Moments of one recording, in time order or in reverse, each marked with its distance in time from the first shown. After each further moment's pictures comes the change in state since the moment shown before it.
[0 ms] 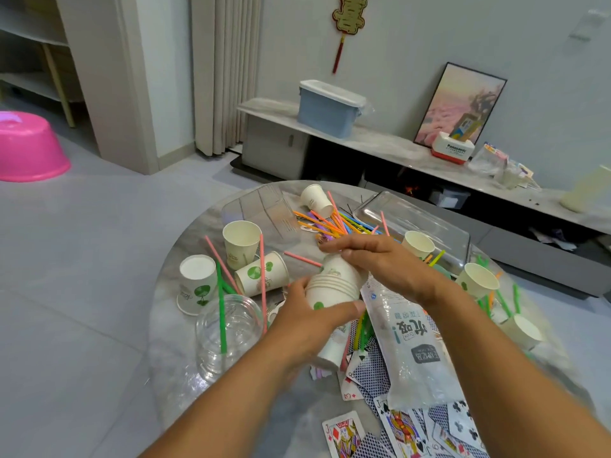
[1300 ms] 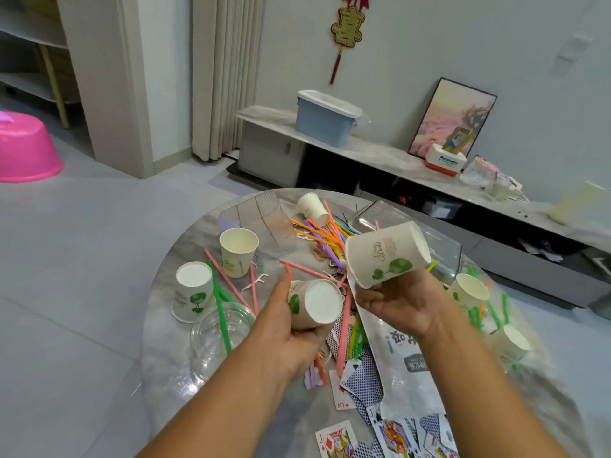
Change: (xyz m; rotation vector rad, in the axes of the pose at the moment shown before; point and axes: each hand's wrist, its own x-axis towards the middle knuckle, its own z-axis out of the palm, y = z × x) left_hand 0.004 0.026 -0.004 -1.117 0.100 -0.401; right_hand -0.023 0.005 0.010 1.164 0.244 0.337
